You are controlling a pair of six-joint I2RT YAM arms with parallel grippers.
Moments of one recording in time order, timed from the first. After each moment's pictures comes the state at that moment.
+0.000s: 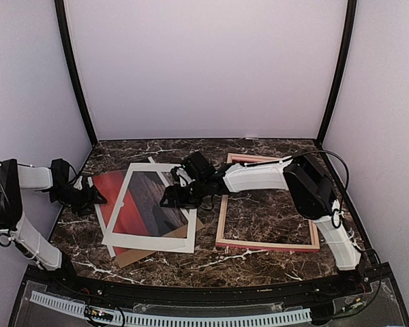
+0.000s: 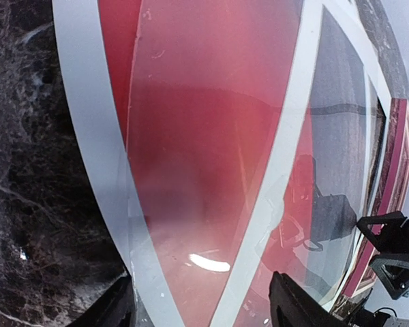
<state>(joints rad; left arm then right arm) 0.26 1.53 0.77 -0.50 0.53 -0.26 0.95 2.37 1.80 -0.23 -0.36 0.64</state>
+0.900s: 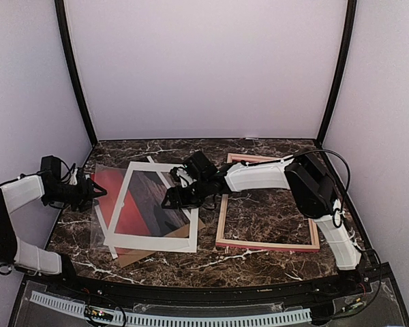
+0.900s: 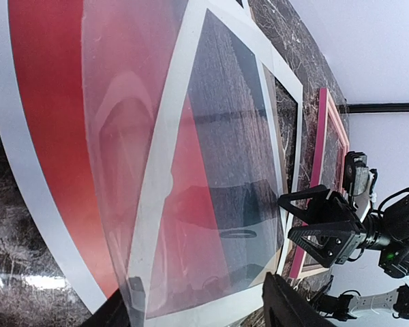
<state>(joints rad) 0.25 1.24 0.68 -0.51 0.74 -0.34 0.94 2.36 1.78 -0.24 -0.39 0.54</state>
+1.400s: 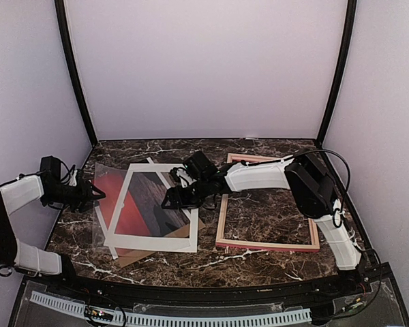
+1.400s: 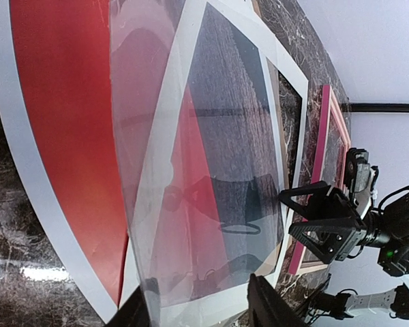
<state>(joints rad) 0.25 1.21 0.69 -0.57 0.73 -0.34 0.94 2.36 1.78 -0.24 -0.41 0.54</state>
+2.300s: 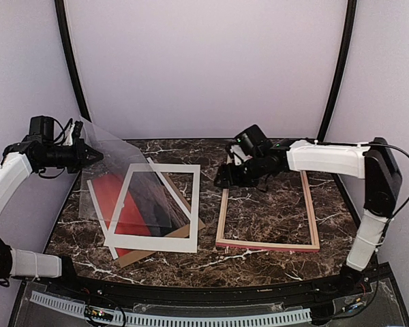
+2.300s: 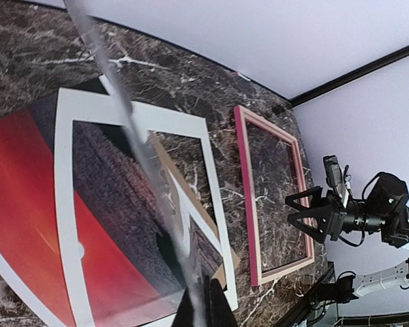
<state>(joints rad) 0.12 1.14 1.02 -0.65 0.75 -0.33 0.79 1.87 1.42 -0.43 -0.16 0.47</state>
